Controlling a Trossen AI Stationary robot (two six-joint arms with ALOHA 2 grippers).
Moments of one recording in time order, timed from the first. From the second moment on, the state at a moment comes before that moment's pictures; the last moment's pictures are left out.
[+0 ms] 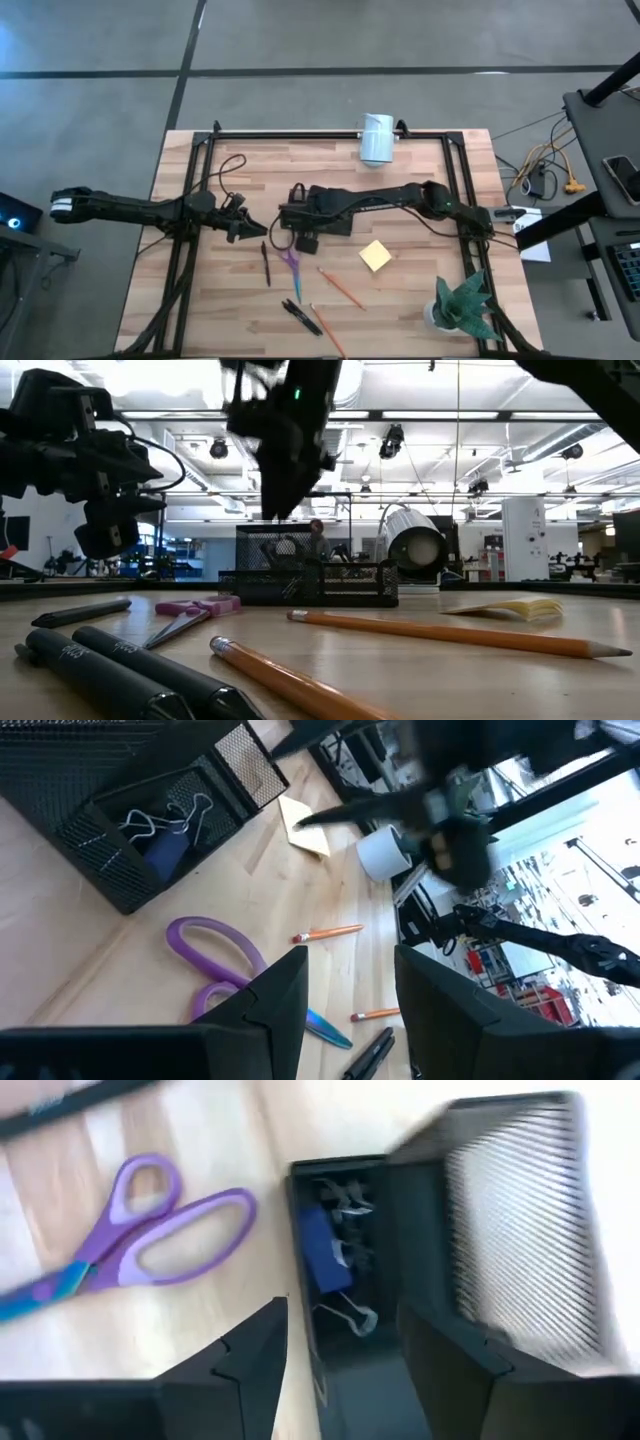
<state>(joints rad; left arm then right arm) 0.06 0.61 0.01 0.39 0.25 -0.95 0.08 2.33 2.21 -1.15 0.26 0.32</state>
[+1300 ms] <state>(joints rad) 0.07 0.63 0.02 0.73 0.40 -0.94 0.52 2.28 2.25 -1.32 0.33 1.55</state>
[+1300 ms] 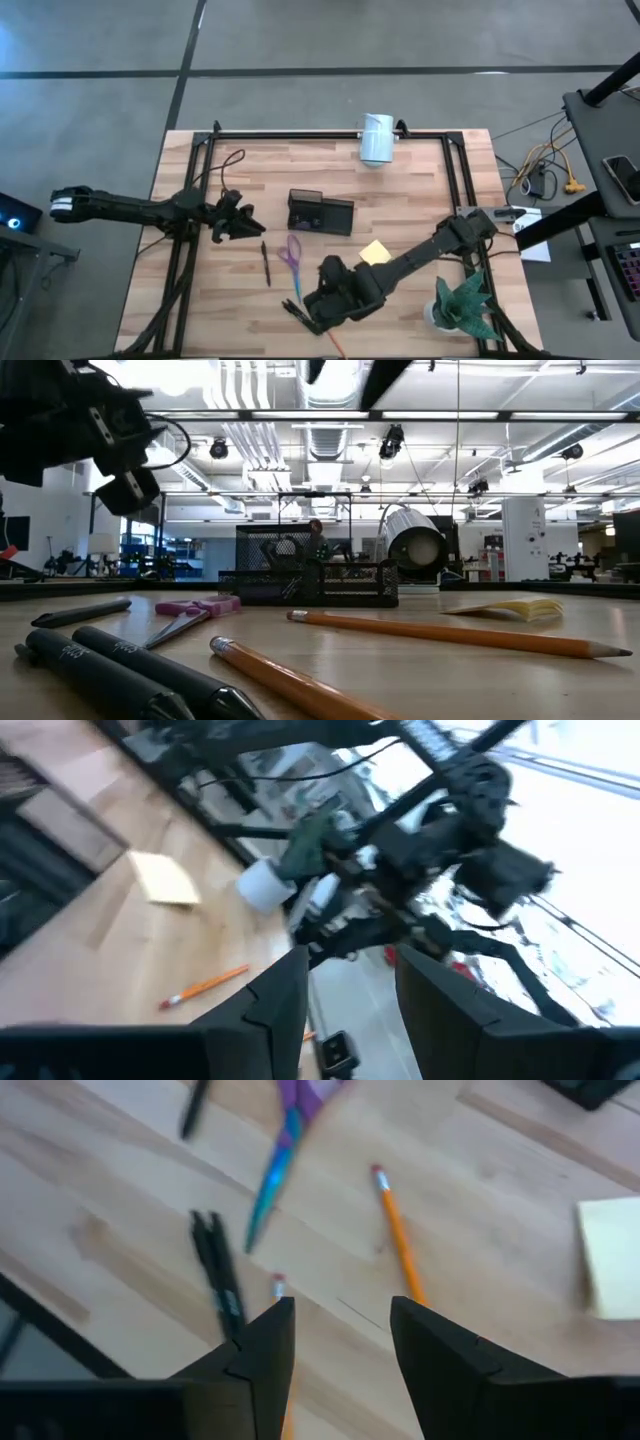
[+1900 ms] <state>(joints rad) 0.07 0.63 0.01 0.75 0.47 -0.99 0.48 2.24 1.99 -1.51 0.06 1.80</state>
